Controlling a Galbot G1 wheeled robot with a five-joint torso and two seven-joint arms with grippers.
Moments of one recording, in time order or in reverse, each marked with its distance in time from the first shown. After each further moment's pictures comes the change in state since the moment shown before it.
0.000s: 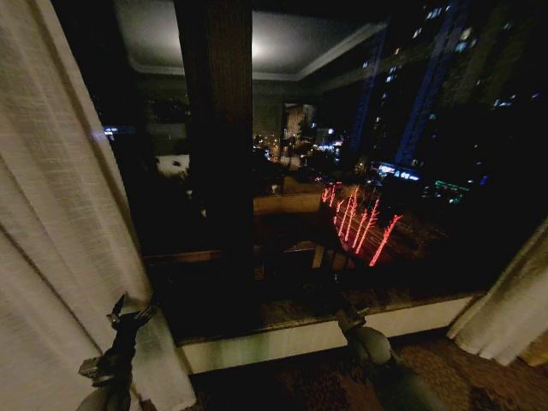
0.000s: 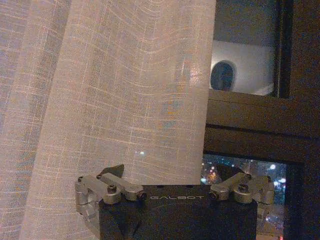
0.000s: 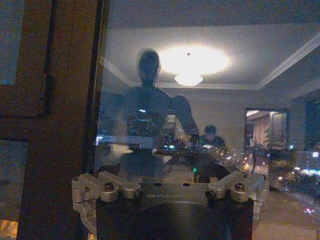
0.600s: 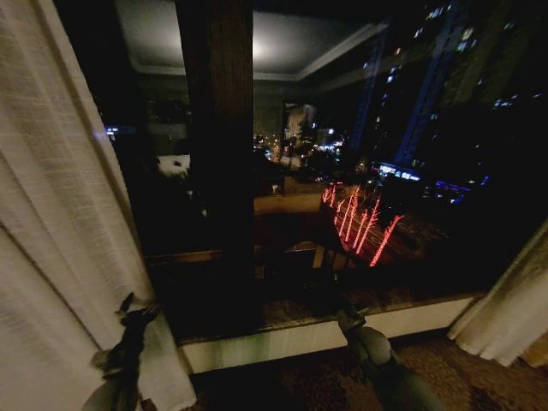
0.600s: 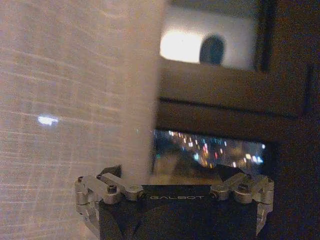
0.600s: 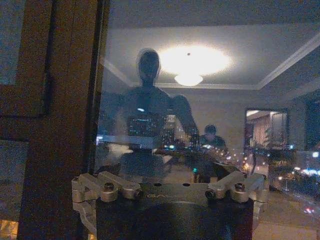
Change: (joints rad) left arm -0.093 0.013 0.166 -0.018 0.072 0.172 -0.141; right arm 0.000 0.000 0.000 0.000 0.000 0.000 0.000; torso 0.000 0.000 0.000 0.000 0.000
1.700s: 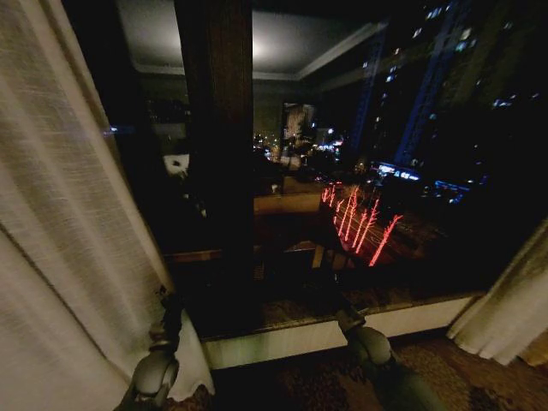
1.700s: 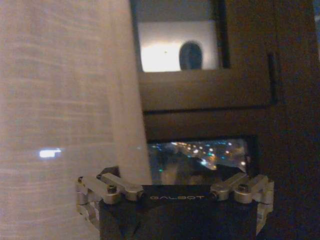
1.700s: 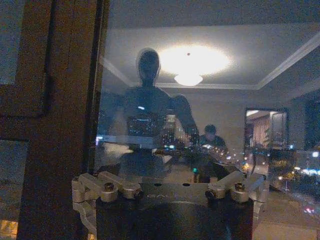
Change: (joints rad) left arm 0.005 0.062 0.126 0.003 0.177 -0.106 -0.151; right arm 0.000 0.000 0.000 0.000 0.000 0.000 0.000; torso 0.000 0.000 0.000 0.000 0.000
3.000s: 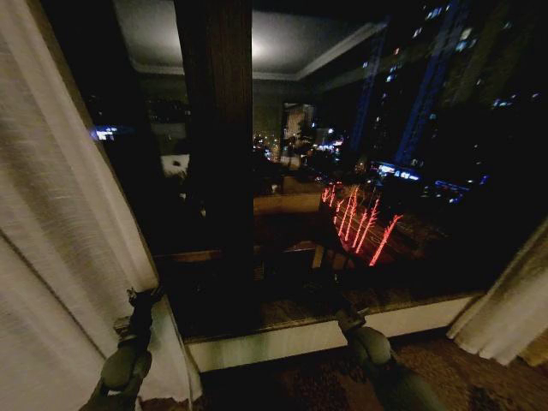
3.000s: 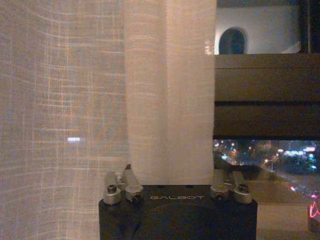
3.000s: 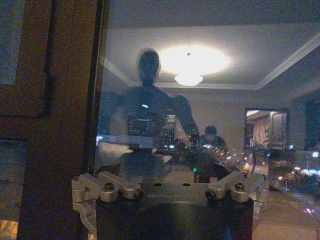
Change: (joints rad) left arm -0.116 0.098 -0.086 0.134 -0.173 0.054 0.005; right arm 0.000 0.000 0.000 0.000 0.000 0.000 0.000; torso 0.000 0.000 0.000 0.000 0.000
